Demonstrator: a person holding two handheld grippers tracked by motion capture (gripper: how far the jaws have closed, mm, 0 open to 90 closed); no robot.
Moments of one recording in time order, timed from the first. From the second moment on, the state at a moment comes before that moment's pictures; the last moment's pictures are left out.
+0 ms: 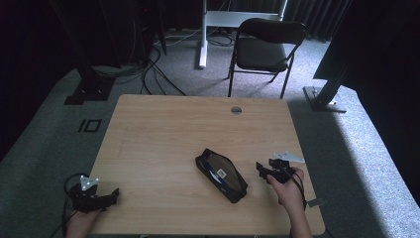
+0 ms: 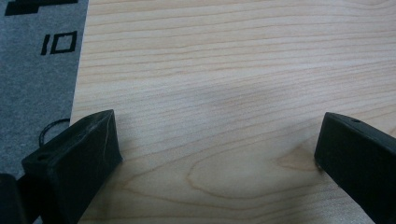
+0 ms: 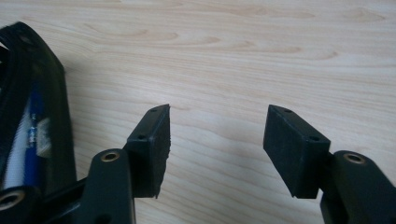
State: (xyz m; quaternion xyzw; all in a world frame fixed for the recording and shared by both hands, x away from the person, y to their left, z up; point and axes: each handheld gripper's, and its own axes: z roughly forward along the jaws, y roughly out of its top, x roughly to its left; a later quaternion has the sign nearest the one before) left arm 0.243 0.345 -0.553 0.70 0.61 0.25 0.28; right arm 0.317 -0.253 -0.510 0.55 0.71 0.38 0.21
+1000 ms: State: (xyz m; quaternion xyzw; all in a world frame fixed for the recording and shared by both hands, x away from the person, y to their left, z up) left arm 0.243 0.345 -0.553 0.70 0.61 0.25 0.28; right arm 0.297 -0.289 -0.543 0.60 0.69 0.32 0.25
